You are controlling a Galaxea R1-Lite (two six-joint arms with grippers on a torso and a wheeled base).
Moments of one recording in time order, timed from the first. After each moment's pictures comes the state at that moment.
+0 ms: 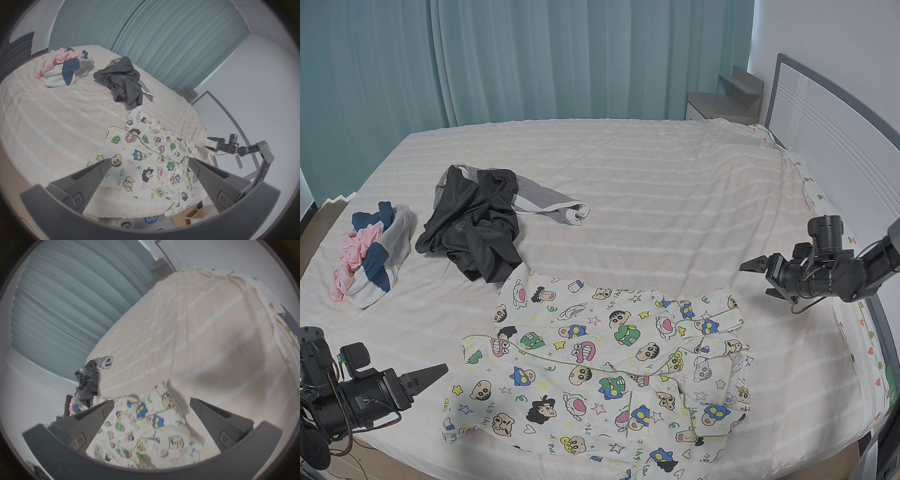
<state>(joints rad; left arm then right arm) 0.05 1.30 -0.02 -0.81 -0.44 -0.46 0.03 2.02 -1.00 -0.41 0.32 0.57</state>
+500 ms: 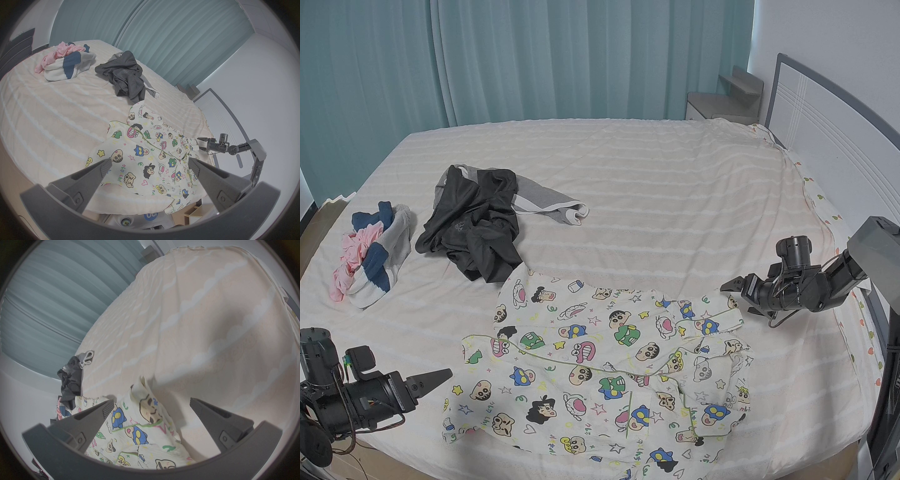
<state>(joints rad) 0.04 1.34 -0.02 -0.81 -0.44 -0.46 0.07 2.27 -1.15 -0.41 0.25 0.60</state>
